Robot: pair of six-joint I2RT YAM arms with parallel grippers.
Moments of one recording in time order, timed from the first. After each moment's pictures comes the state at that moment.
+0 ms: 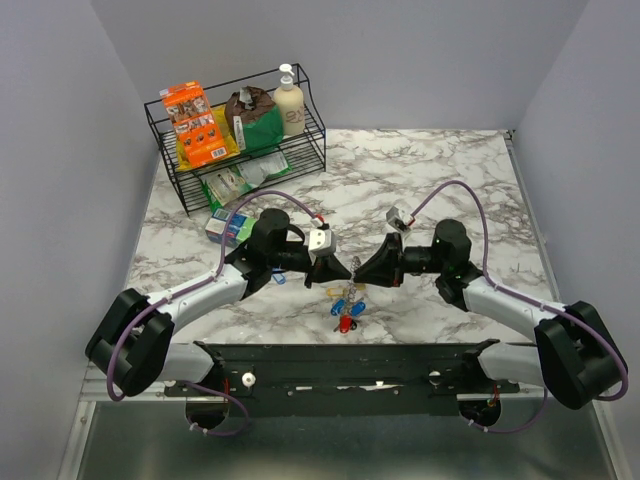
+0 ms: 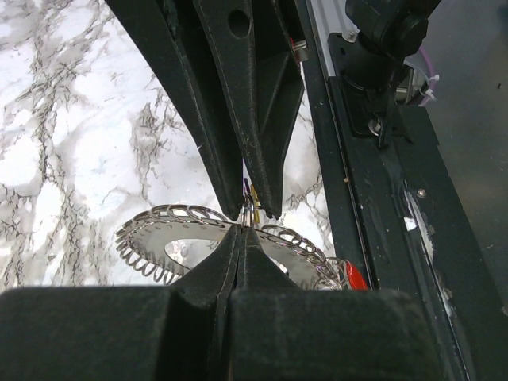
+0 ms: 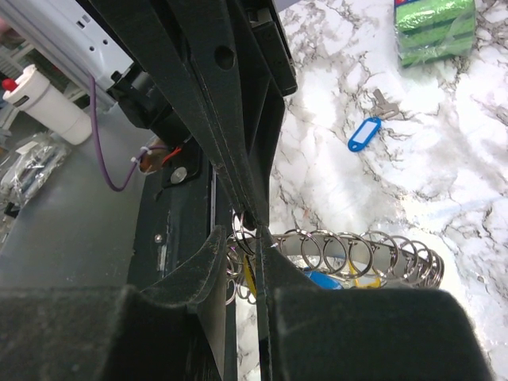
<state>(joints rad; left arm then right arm) -0.65 1.31 0.67 0.33 0.98 0.17 0.47 1.23 0.46 0.66 -1.07 0.32</state>
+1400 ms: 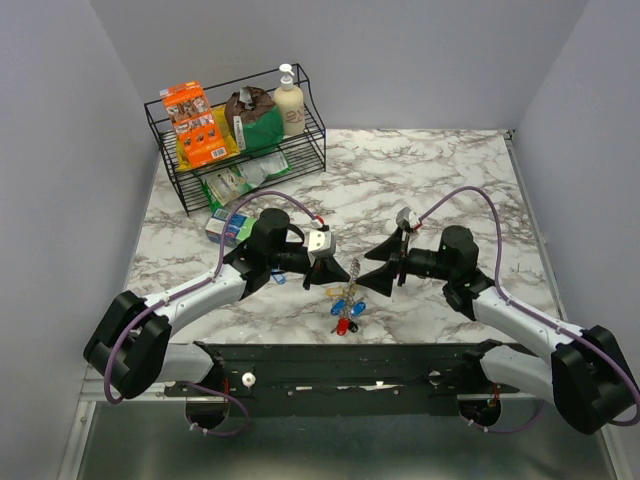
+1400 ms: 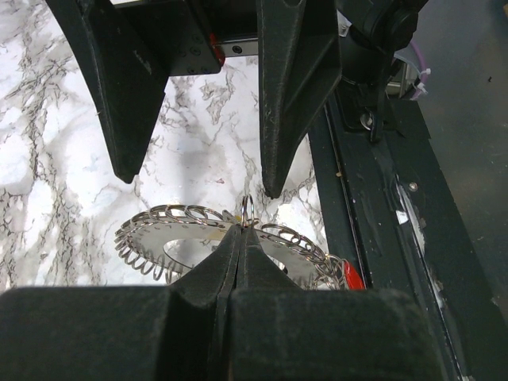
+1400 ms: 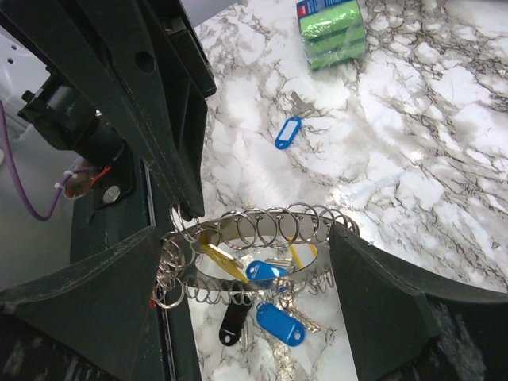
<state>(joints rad) -0.65 1.29 0.68 0.28 0.99 0.20 0.47 1.08 0.42 0.50 -0.83 0.22</state>
